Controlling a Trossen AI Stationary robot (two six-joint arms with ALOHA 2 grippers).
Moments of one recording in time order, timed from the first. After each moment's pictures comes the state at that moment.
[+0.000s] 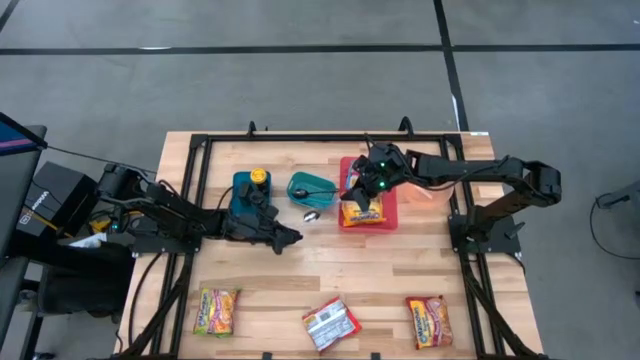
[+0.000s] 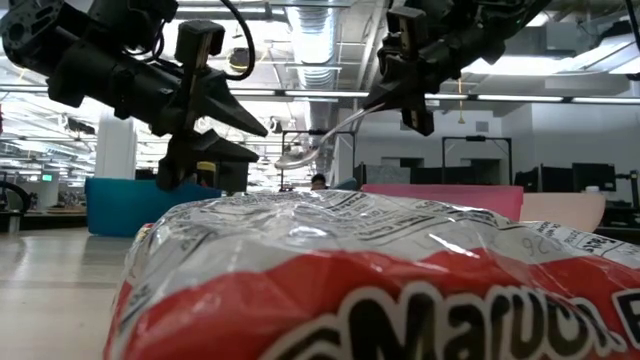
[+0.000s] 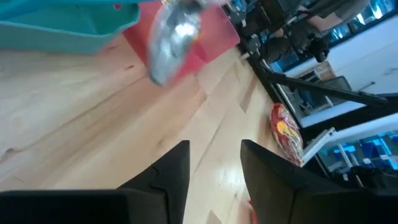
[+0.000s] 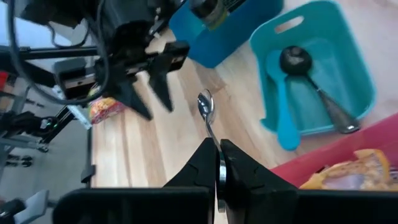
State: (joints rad) left arm -0.19 1.44 0.37 0.71 -0.25 -1.02; right arm -0.28 1.42 0.93 -0.15 -0.37 0.52
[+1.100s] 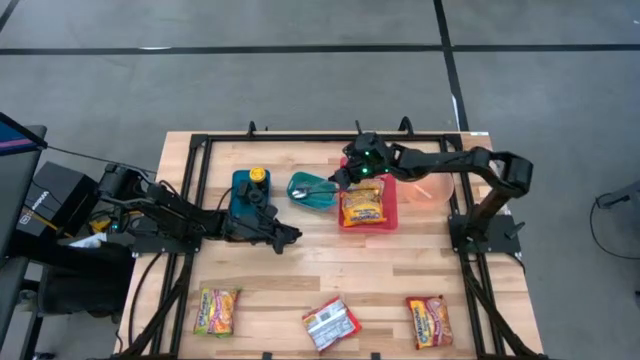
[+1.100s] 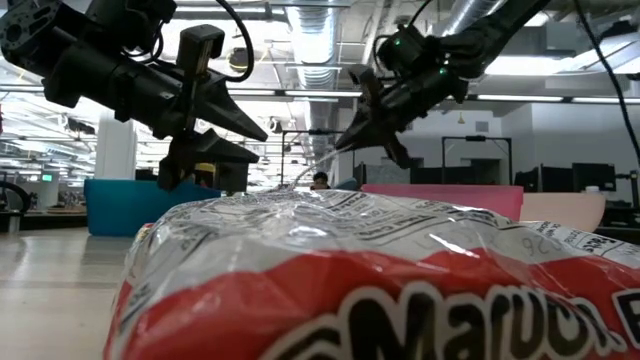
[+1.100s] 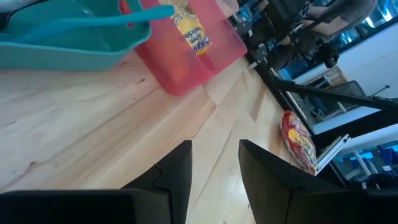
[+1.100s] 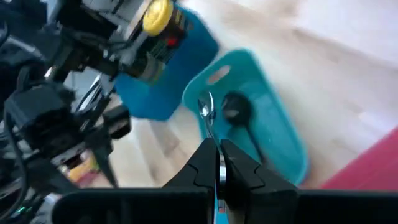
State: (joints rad) left arm -0.20 1.45 0.36 0.72 -0.32 -0.97; right arm -0.40 1.65 0.98 0.07 -0.30 0.67
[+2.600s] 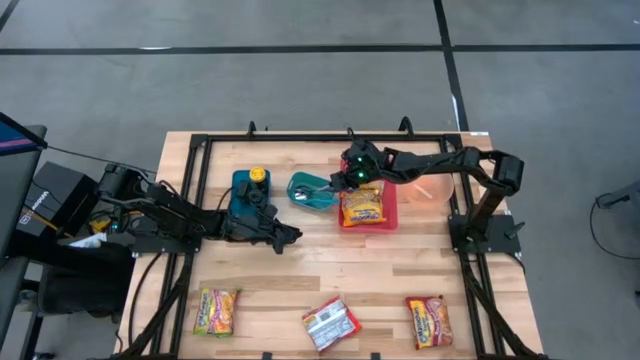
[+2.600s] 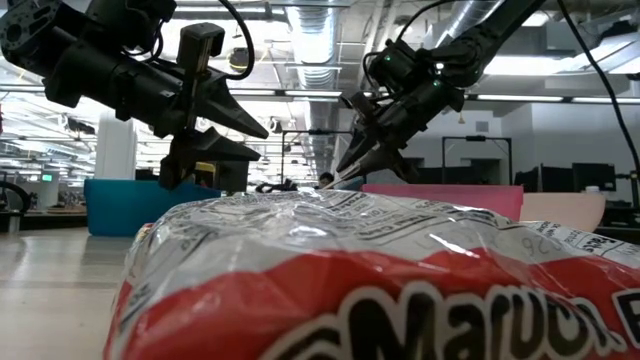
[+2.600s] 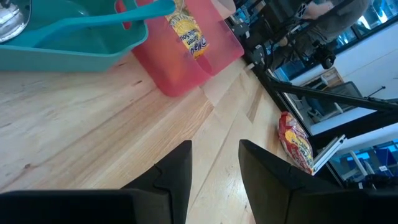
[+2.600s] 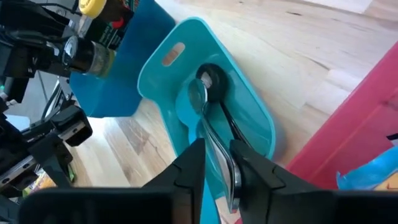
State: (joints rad) left arm -0.20 1.45 0.36 0.73 -0.32 -0.96; right arm -0.38 1.72 0.99 0.01 -0.23 0.78
